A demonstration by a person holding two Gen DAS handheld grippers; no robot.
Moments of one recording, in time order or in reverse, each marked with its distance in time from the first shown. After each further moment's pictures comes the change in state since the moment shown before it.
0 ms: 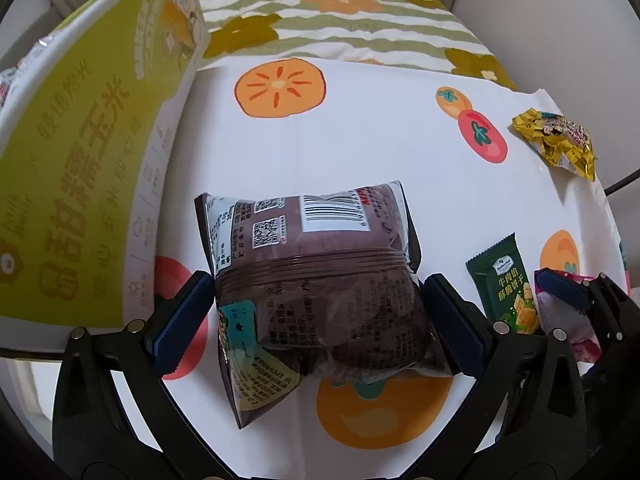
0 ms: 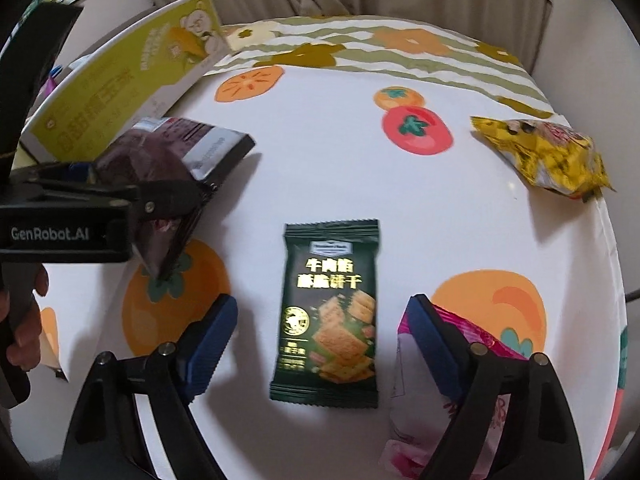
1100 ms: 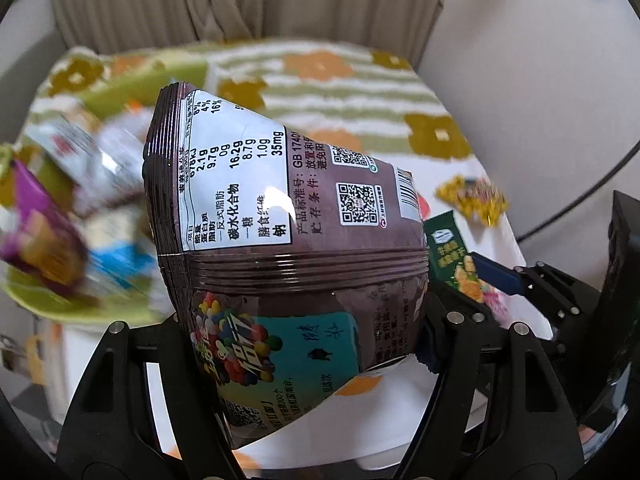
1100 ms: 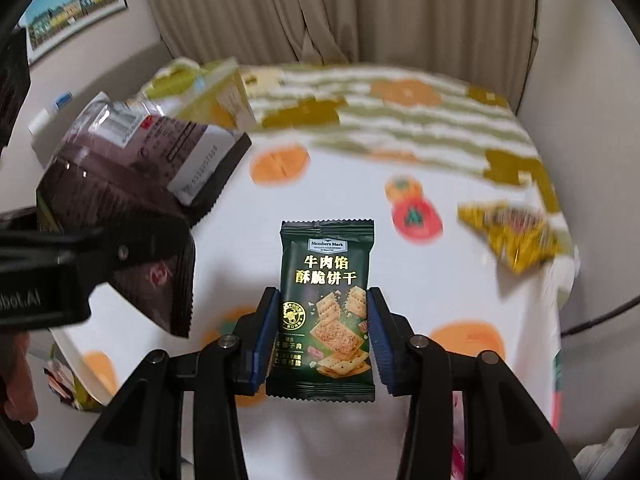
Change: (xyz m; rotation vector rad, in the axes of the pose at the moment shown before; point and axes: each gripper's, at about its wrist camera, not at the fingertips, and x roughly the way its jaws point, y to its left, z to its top) left arm -0.153 0.029 0.008 0.006 -0.209 -0.094; right arm -0.083 0.045 0.045 -0.004 -0.166 -0.019
